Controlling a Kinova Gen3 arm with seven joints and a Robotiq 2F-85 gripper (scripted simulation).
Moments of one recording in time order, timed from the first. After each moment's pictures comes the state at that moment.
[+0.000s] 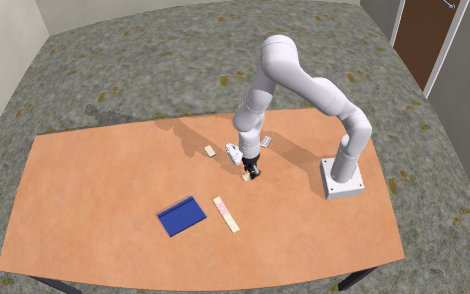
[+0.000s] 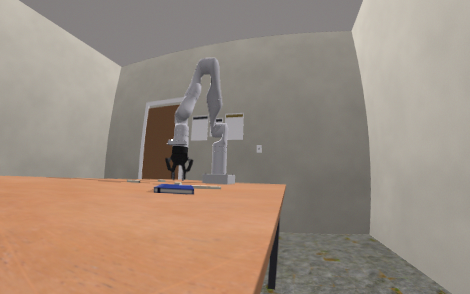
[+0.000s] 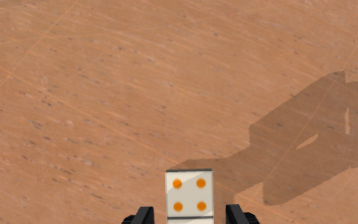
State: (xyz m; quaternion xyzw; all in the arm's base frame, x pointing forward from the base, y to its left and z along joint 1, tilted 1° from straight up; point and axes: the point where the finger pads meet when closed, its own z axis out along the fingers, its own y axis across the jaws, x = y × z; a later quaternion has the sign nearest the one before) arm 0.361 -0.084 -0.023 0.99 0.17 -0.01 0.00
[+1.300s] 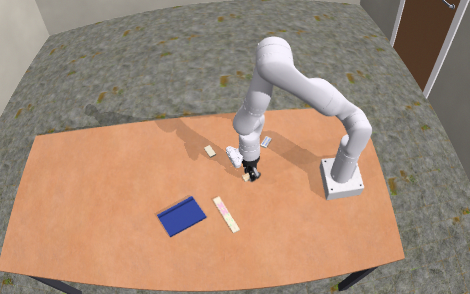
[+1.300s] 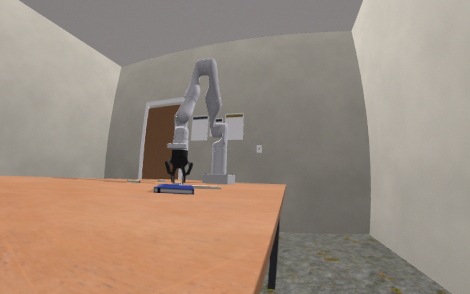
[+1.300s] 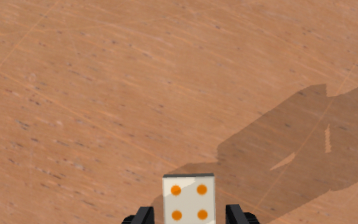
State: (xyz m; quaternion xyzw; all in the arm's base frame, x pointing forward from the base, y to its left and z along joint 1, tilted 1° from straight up) arm 0.361 -0.085 -0.038 0.99 0.17 -0.01 0.00
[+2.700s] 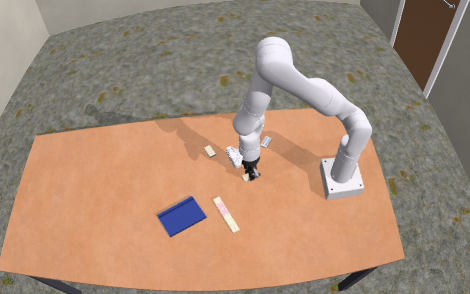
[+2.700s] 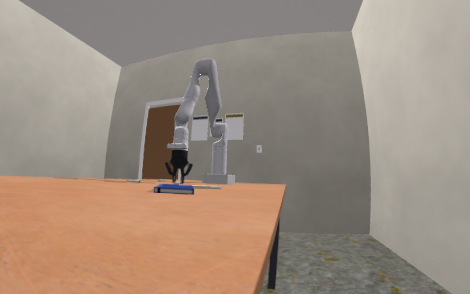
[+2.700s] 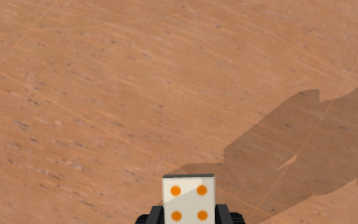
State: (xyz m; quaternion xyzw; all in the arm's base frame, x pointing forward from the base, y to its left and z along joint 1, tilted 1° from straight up) arm 0.361 -0.085 -0.040 0.99 0.17 -0.01 0.00
